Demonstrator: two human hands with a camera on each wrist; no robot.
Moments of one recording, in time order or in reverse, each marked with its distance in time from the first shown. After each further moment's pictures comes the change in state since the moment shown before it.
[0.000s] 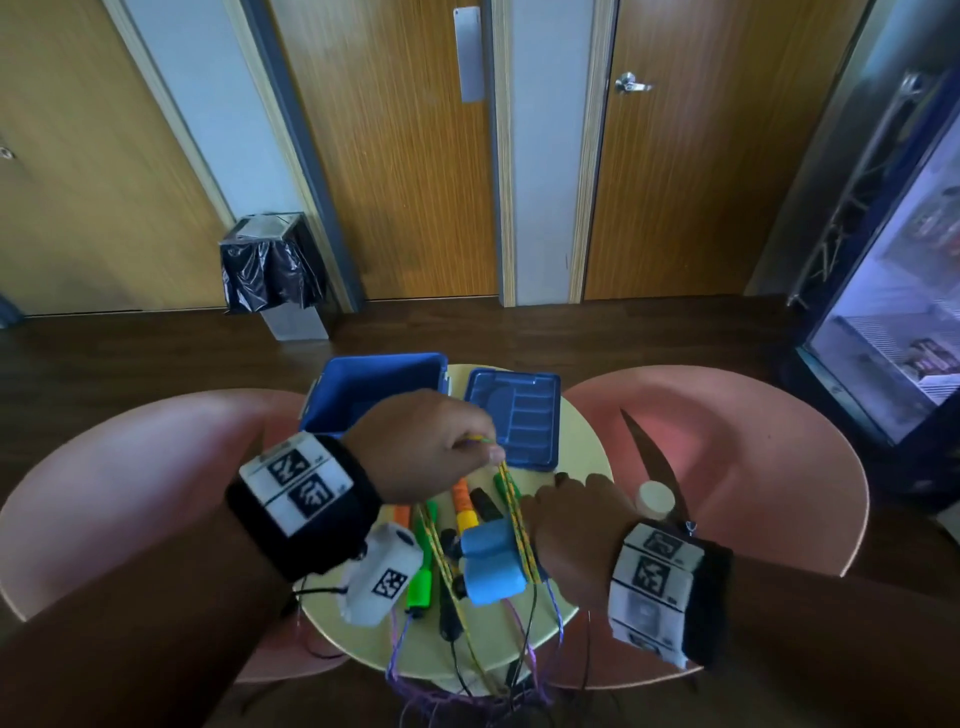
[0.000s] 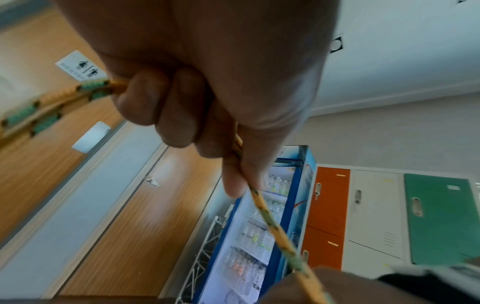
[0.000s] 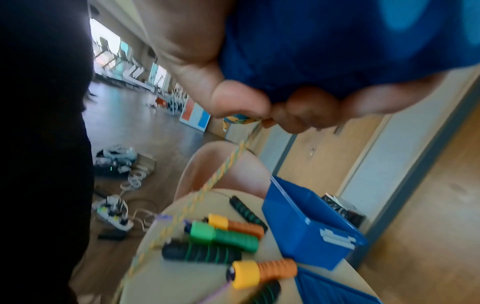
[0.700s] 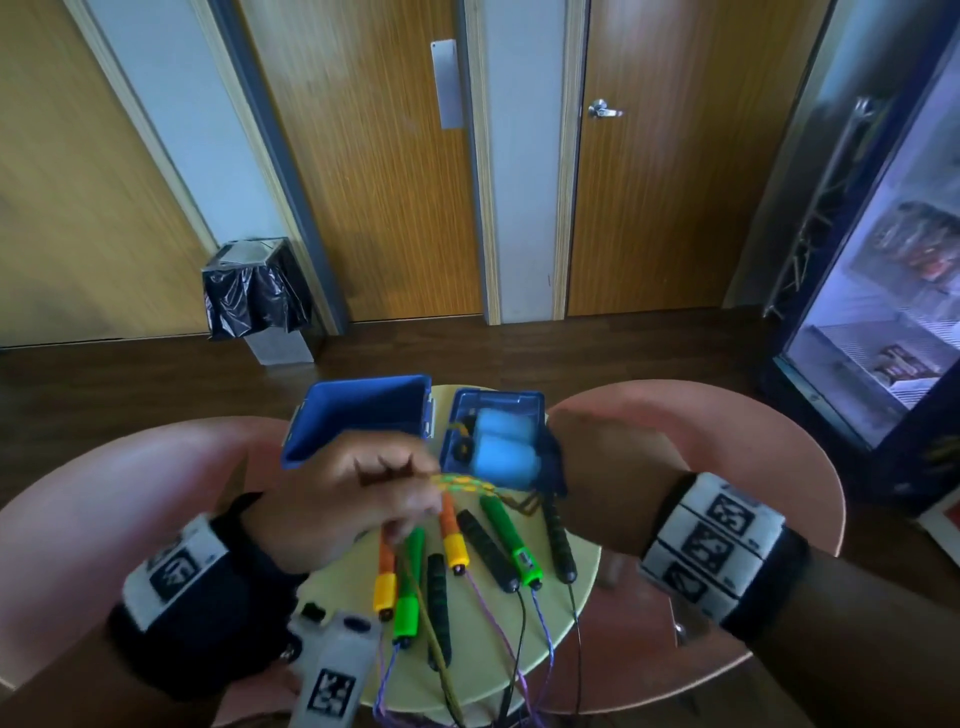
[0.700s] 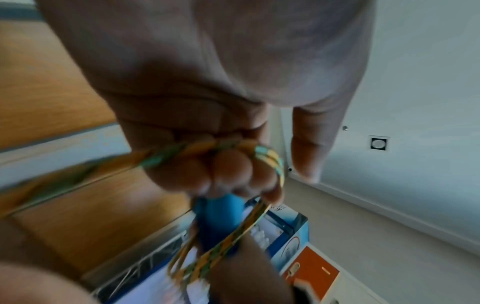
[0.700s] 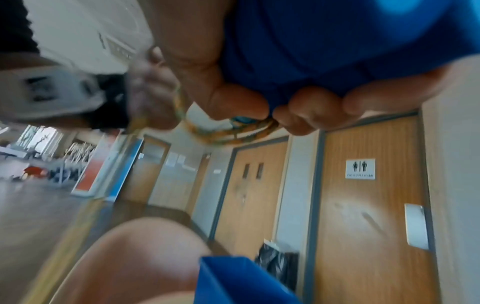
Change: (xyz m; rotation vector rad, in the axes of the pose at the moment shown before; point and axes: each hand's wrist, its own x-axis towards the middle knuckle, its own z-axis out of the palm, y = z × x) left_hand -0.045 0.010 -0.016 -1.098 0.022 0.102; right_hand -0.027 0.042 -0.070 0.372 0.172 0.326
